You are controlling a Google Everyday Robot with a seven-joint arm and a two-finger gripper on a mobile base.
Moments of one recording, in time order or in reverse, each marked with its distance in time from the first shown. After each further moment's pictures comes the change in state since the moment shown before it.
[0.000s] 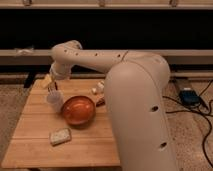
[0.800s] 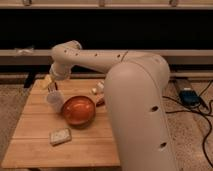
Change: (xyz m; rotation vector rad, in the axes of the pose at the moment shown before) arm -0.003 0.003 0.001 0.003 -0.005 -0.019
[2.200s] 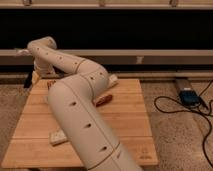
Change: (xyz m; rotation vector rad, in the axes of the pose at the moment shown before) arm -0.107 -0.001 0.123 0.109 0.110 -0.185
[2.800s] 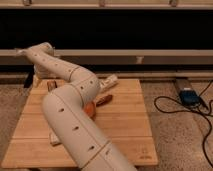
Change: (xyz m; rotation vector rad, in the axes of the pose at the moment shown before) arm 0.004 -0.010 0.052 0.036 0.051 0.047
